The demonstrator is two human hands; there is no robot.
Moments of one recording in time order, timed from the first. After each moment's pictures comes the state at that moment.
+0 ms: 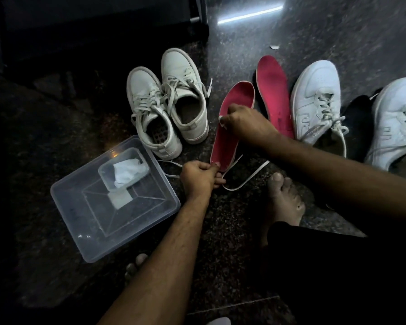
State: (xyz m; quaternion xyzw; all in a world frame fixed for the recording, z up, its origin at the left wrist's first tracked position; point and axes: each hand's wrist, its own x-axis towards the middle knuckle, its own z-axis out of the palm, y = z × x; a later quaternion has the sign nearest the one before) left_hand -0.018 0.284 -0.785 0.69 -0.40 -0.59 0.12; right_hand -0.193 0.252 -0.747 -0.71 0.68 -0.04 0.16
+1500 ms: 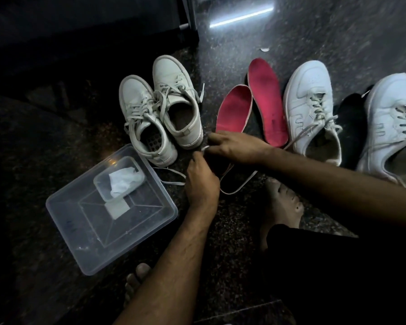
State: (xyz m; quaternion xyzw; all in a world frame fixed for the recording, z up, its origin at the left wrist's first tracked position) left_hand -0.031 0.285 -0.764 0.62 -0.71 -0.33 0.05; right_hand -0.180 0.276 -0.750 -0.84 0.51 -0.06 0.18
